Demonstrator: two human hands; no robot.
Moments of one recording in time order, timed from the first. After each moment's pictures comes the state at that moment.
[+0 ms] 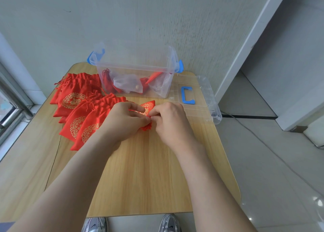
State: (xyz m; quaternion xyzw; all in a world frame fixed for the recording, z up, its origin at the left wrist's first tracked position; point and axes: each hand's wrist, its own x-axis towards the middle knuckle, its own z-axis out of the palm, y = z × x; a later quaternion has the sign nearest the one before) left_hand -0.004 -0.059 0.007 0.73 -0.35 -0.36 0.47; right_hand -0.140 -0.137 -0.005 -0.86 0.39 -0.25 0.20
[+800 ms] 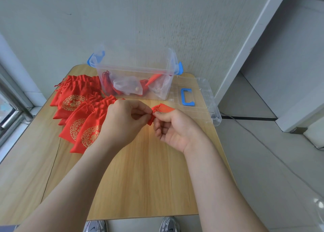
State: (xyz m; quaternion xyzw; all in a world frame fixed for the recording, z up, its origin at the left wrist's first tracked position) left_hand -0.006 -0.056 0.005 0.70 -0.51 -0.18 0.47; right_hand -0.147 -0.138 0.016 -0.37 0.45 -0.21 0.78
